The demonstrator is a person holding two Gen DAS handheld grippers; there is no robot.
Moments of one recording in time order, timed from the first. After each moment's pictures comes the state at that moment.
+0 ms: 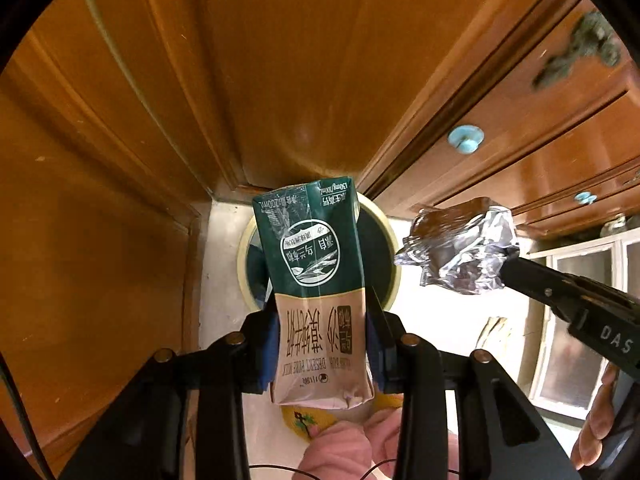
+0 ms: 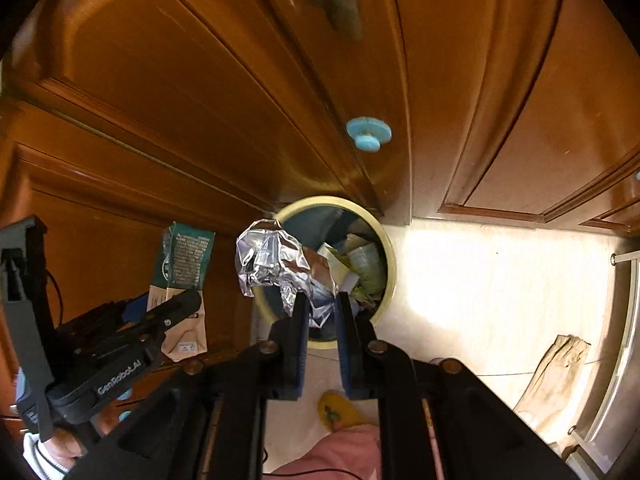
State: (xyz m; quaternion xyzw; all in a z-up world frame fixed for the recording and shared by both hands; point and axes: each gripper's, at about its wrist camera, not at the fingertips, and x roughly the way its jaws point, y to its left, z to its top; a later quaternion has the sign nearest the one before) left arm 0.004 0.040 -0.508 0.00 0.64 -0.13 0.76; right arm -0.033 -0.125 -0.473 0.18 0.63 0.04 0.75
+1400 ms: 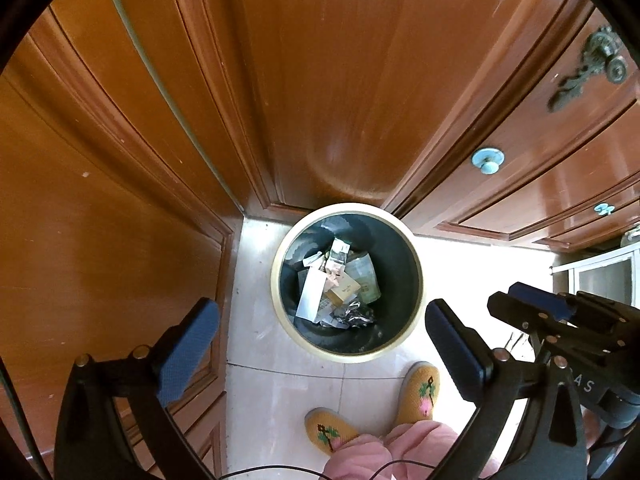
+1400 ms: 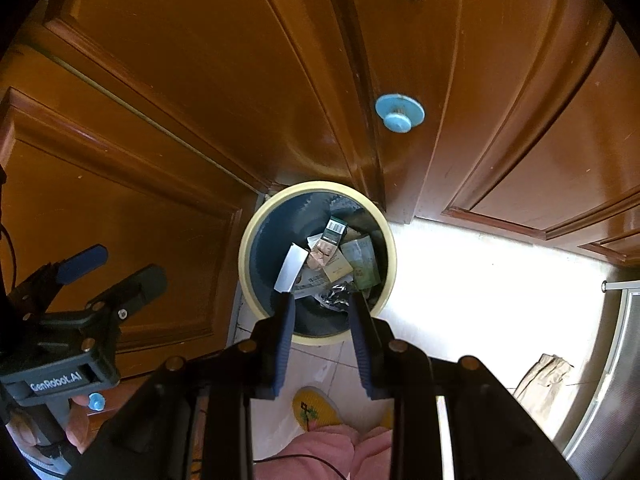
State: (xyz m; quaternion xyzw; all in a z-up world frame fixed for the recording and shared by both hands) left arm -0.004 0.047 -0.477 0.03 0.61 -0.09 0.79; right arm -0.033 -0.100 -0.479 0.12 0.64 0.06 0.75
